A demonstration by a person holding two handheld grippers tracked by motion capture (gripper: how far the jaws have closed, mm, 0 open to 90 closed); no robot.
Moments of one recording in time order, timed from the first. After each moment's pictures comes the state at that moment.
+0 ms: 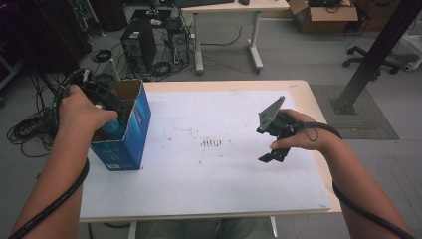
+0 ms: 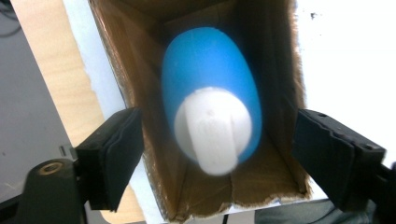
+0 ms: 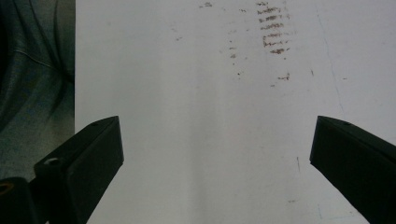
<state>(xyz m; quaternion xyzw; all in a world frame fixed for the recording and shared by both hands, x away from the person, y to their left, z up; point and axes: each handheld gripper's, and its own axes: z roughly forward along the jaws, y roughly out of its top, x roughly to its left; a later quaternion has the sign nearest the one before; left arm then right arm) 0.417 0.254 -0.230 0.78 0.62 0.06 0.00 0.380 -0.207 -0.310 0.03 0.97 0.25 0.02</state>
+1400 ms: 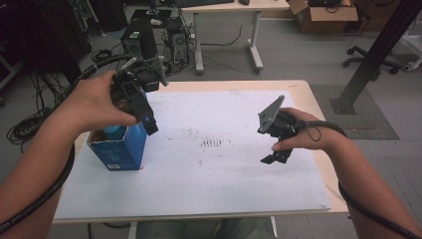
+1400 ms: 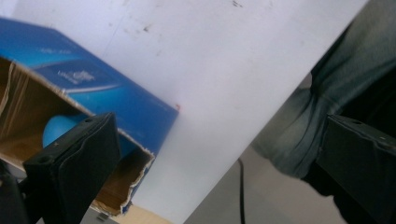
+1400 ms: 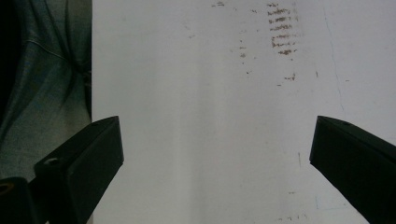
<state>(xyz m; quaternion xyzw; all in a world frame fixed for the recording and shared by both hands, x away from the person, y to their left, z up) 0.354 0.133 -0.161 0.95 0.30 0.02 0.01 0.367 -0.202 -0.292 0.01 0.97 0.22 0.02</state>
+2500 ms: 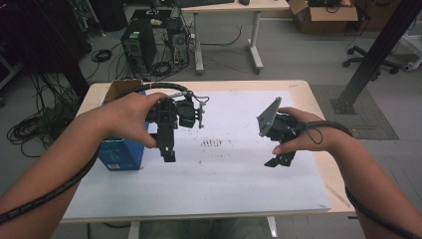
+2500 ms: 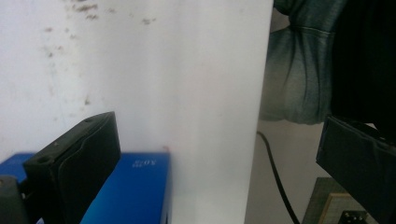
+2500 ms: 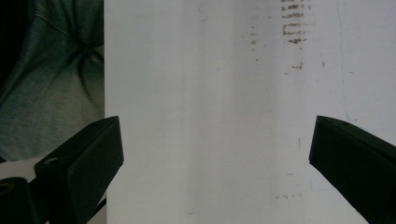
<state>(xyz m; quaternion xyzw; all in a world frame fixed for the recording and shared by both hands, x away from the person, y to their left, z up) 0.342 0.070 -0.216 1.00 0.02 -0.04 -0.03 0.354 -0.197 -0.276 -0.01 0.98 0.17 0.03</state>
